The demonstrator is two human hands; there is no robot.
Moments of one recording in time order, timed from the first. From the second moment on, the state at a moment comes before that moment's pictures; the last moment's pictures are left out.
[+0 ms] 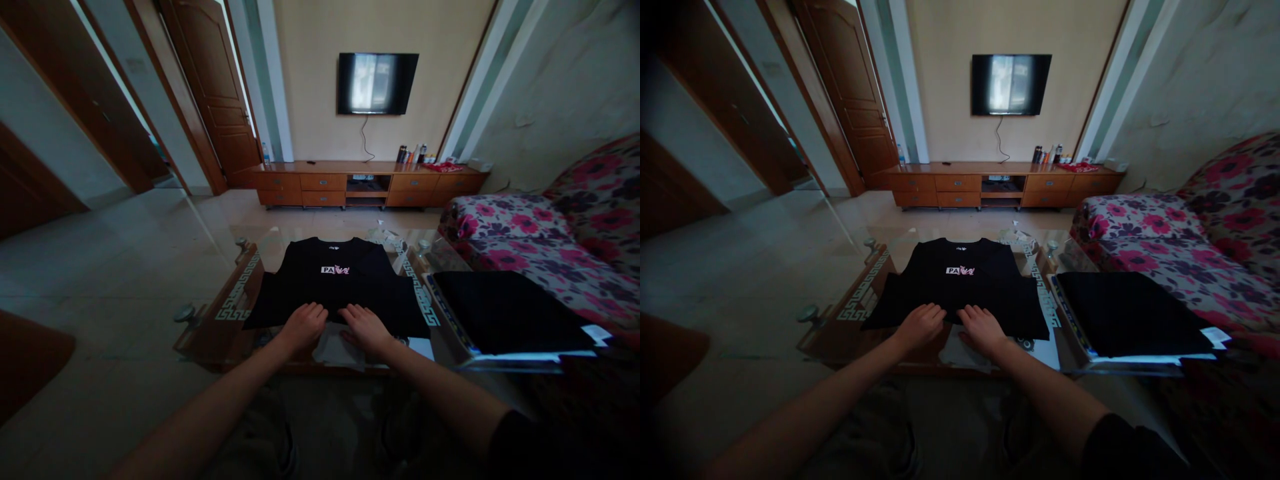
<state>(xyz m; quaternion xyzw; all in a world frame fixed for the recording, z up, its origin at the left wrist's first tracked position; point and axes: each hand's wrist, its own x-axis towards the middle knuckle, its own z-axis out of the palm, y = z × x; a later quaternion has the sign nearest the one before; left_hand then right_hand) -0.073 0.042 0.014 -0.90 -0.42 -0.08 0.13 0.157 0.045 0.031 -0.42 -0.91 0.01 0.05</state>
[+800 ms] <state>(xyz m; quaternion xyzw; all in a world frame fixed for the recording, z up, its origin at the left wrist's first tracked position) -0.069 0.038 0.003 -0.91 -0.40 -0.09 0.10 0.139 0.050 0.033 -0.43 -0.90 0.01 0.00</state>
